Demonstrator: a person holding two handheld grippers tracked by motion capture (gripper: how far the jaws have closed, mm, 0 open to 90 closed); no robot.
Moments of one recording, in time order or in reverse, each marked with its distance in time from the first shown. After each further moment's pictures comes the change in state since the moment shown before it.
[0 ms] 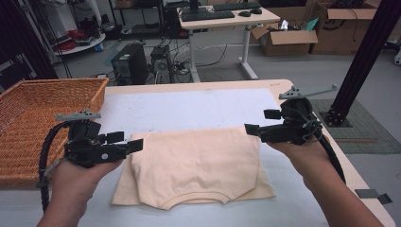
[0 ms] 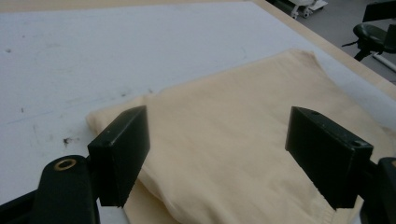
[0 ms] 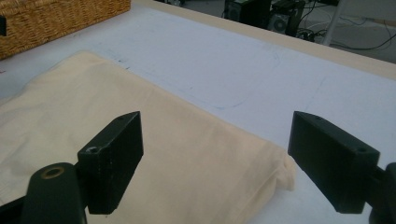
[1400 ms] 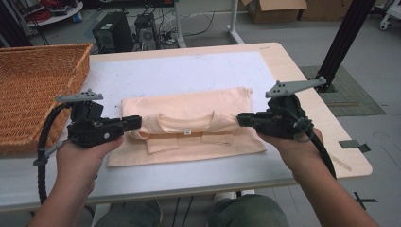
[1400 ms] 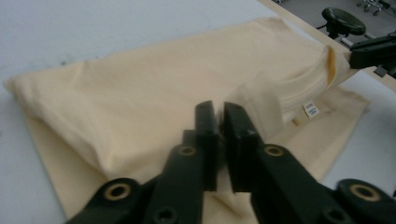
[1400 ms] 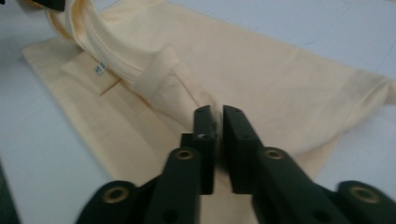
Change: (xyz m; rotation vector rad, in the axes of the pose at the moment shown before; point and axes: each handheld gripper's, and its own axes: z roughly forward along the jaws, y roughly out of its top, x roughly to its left) left arm -0.025 -0.045 0.003 0.048 -0.054 0.018; right arm 0.060 -0.062 -0.023 0.074 0.079 -0.036
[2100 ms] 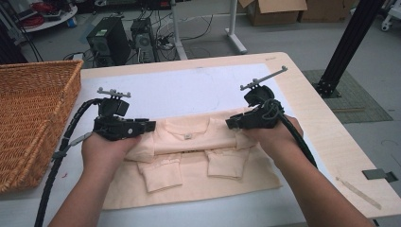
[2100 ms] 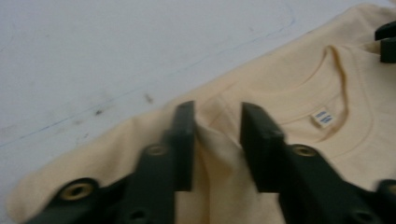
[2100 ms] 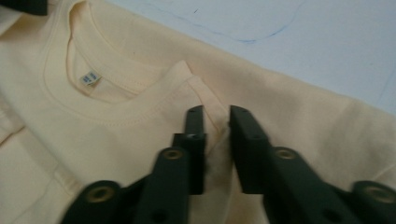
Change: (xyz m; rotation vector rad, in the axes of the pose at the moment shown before) left arm 0.062 0.068 0.105 0.183 0.042 0.006; right arm -0.073 0.057 0.102 0.255 -0.010 0.178
